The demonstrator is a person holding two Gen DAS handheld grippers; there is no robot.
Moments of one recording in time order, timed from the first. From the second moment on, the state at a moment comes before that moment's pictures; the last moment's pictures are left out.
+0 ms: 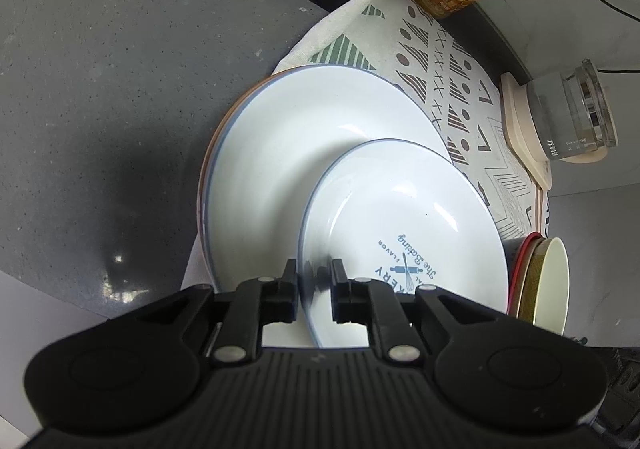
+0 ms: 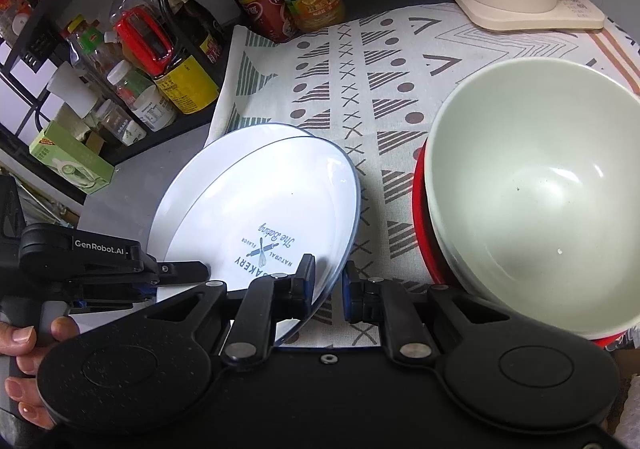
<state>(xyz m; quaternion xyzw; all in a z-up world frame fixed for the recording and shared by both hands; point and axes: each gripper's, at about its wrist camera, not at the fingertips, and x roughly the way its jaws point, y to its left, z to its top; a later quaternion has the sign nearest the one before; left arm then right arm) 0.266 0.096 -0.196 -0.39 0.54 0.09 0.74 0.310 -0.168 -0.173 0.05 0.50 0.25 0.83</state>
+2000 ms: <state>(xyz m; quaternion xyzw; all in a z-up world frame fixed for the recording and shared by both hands) 0.268 0.113 -0.197 -0.33 0.51 0.19 0.77 0.298 -0.121 -0.176 -0.09 0.49 0.19 0.85</state>
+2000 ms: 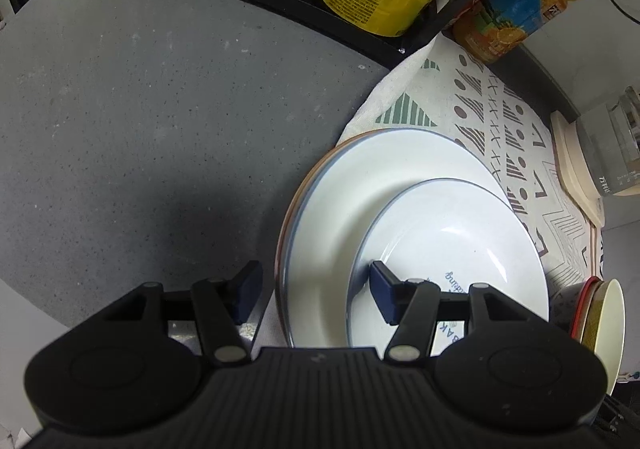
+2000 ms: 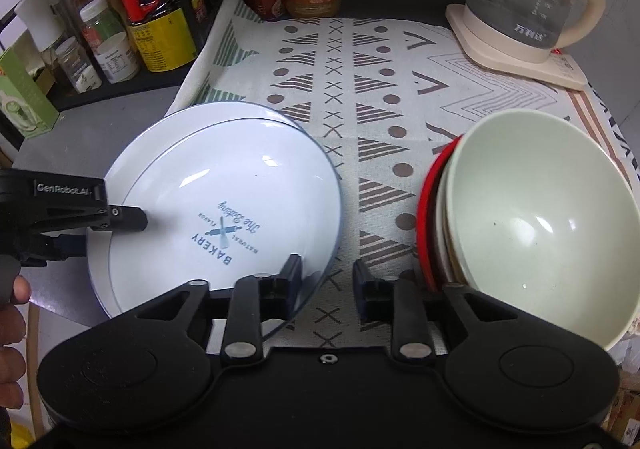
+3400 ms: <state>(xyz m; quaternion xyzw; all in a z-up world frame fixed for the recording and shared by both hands) 0.240 0.121 -0.161 -0.35 0.48 0.19 0.79 0.284 -0.115 -0.153 -0.01 0.45 0.23 0.86</state>
